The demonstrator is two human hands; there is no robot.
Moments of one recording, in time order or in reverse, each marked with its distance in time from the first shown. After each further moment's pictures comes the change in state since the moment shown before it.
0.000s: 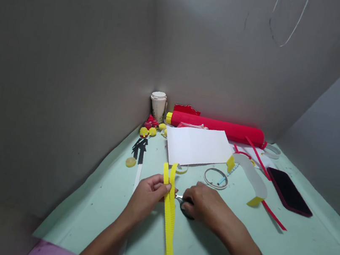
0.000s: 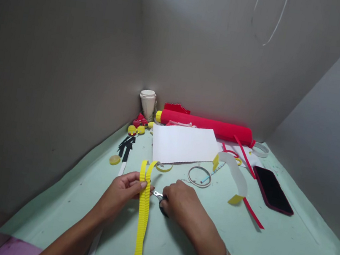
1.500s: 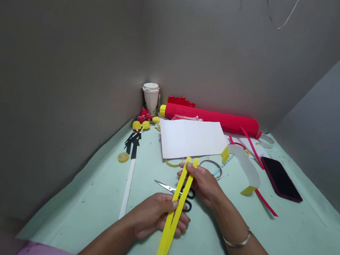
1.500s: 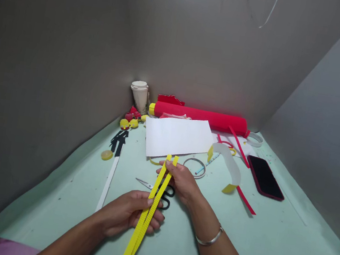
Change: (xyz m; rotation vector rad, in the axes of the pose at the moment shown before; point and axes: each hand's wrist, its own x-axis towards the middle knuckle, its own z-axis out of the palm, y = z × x) left_hand -0.004 -0.034 0.024 -0.280 -0.364 -0.484; right_hand 0.030 0.041 0.026 1.514 0.086 0.231
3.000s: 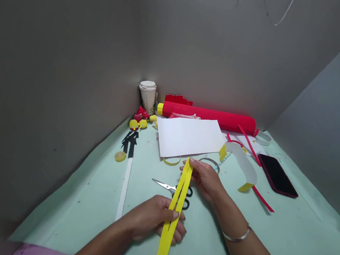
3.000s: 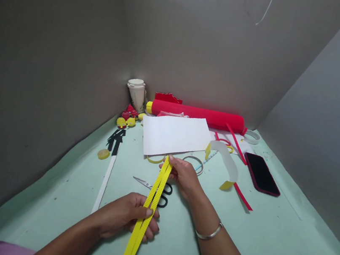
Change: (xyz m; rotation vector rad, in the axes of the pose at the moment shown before) left_hand -0.002 -0.005 0.000 0.161 -0.046 -0.052; right_hand 0.001 -0.009 -0.005 -0.057 0.069 -0.094
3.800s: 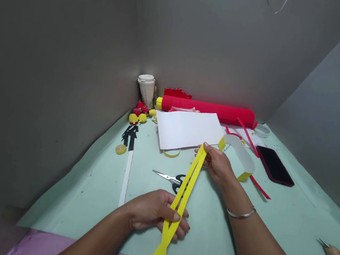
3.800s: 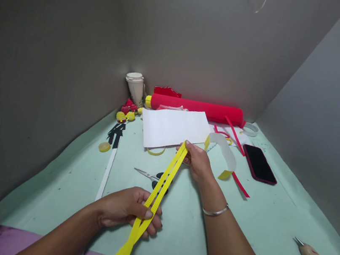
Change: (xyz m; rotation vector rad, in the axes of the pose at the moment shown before) left_hand -0.001 -0.001 -0.001 -0.026 -0.180 -0.110; right_hand 0.015 -0.010 -0.040 0.033 0.217 -0.130
